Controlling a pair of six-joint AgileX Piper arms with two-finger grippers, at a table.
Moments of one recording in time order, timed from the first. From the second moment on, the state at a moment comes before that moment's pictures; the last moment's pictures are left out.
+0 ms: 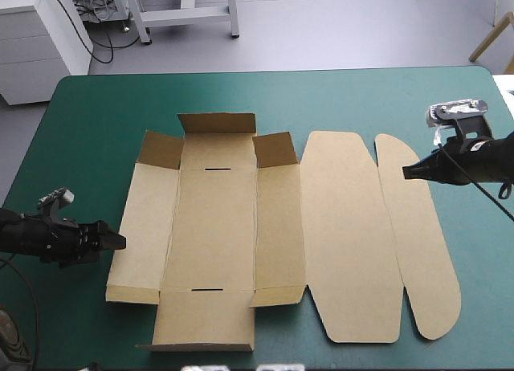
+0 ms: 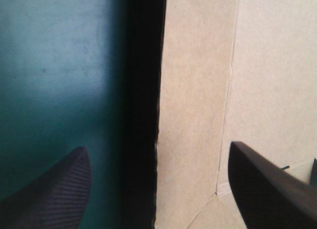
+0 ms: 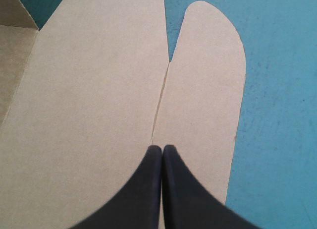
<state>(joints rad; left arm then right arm) 0.56 1.44 -0.82 -0.66 1.20 0.69 -0.12 1.27 -1.24 0.30 1.00 -0.44</state>
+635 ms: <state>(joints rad) 0.28 1.53 -0.76 -0.75 1.11 0.70 -0.12 1.27 -1.24 0.30 1.00 -0.44</state>
